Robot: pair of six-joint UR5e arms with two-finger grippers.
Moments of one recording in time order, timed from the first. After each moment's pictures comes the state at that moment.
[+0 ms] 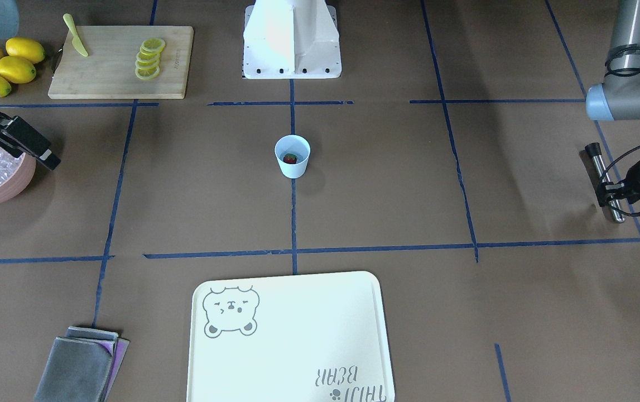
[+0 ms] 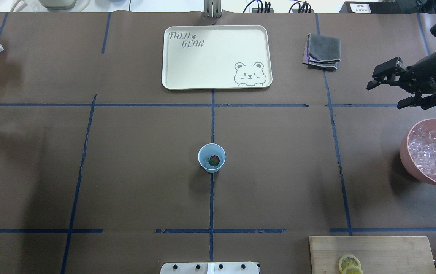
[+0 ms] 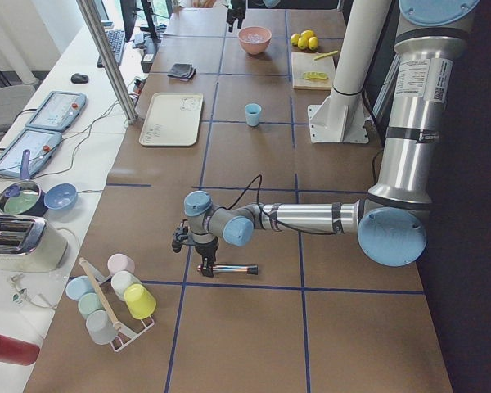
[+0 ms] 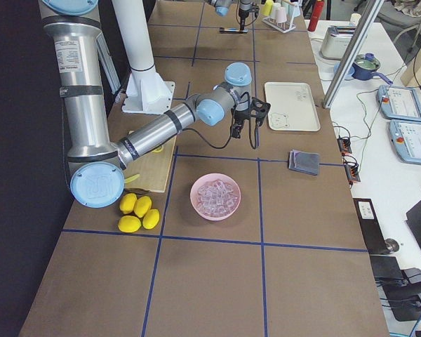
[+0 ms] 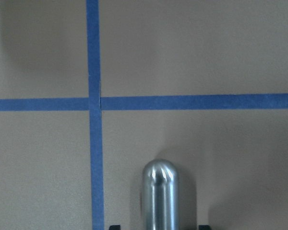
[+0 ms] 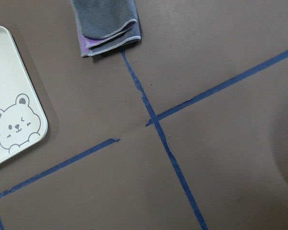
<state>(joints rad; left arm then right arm) -1.13 -1.66 -1.36 -1.94 -2.11 -0.49 1.08 -1.46 2.01 -1.35 2.28 1.32</state>
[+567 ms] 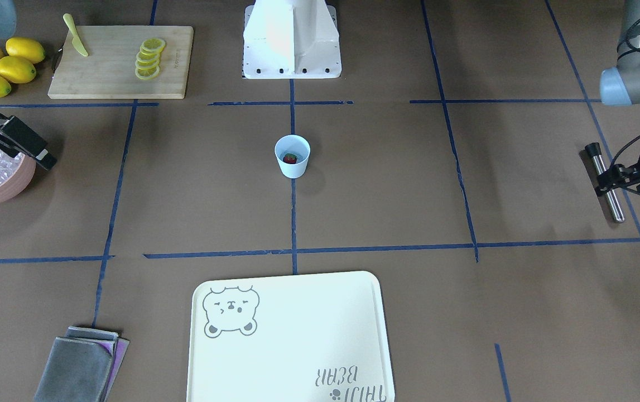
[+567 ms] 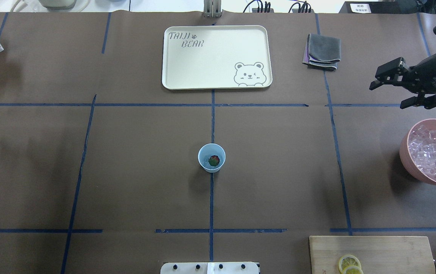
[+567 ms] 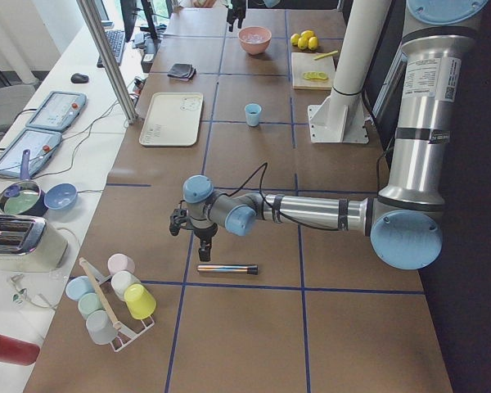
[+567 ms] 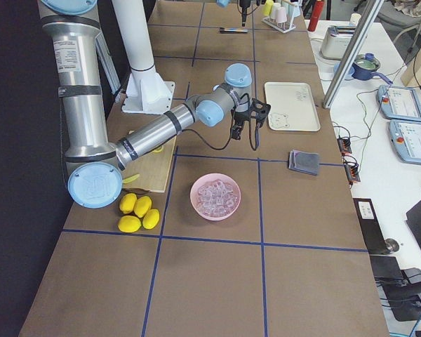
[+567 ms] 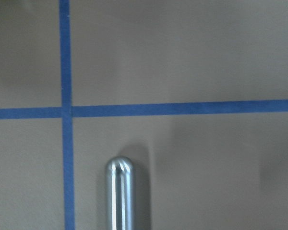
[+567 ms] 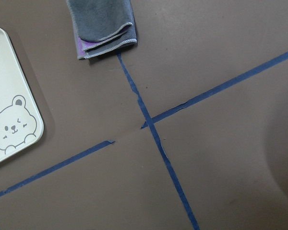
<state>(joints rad) -1.25 -1.62 -1.55 -1.93 -2.29 -0.47 1.11 -1.48 2.01 -1.36 2.29 1.27</state>
